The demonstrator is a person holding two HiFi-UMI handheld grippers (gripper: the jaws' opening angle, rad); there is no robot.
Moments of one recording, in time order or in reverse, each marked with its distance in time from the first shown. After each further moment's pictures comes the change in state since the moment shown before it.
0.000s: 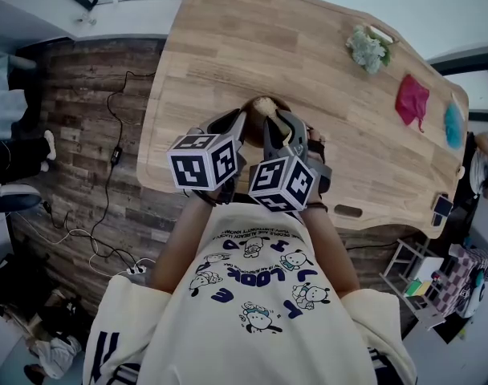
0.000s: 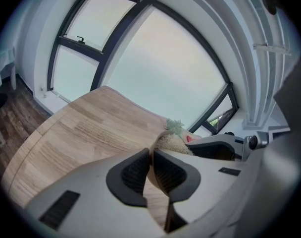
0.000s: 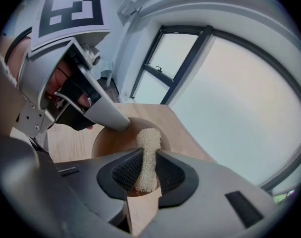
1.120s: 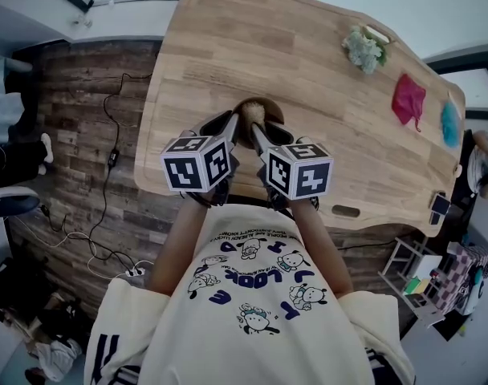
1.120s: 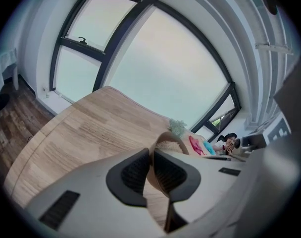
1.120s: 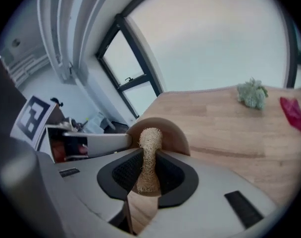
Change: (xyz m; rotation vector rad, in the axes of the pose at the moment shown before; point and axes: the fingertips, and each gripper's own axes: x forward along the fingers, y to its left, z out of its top) left arm -0.004 0.008 -0.001 0.002 0.003 0.022; right arm 0.004 0.020 -0.005 0.904 -0.039 0.349
